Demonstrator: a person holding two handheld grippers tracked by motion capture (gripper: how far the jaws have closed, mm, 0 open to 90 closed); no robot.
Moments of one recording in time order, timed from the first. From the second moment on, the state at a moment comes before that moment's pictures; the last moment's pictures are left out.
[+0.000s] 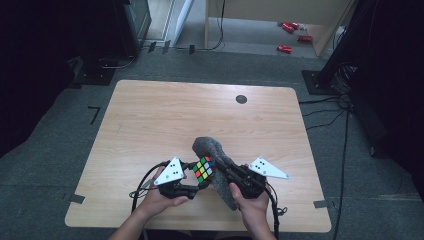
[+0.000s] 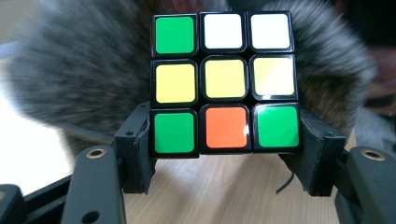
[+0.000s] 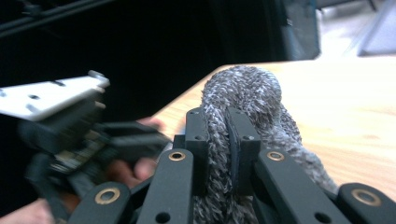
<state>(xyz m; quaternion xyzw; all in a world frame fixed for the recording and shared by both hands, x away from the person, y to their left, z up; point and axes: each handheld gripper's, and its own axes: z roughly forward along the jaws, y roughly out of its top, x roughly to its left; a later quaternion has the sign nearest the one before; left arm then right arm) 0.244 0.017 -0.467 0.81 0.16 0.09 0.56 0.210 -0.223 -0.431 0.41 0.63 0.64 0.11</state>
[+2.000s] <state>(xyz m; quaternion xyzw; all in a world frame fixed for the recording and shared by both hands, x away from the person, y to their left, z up) 0.274 0.070 -0.451 0.72 0.20 -0.05 0.67 0.220 -0.224 -0.454 0.27 0.70 0.66 0.06</state>
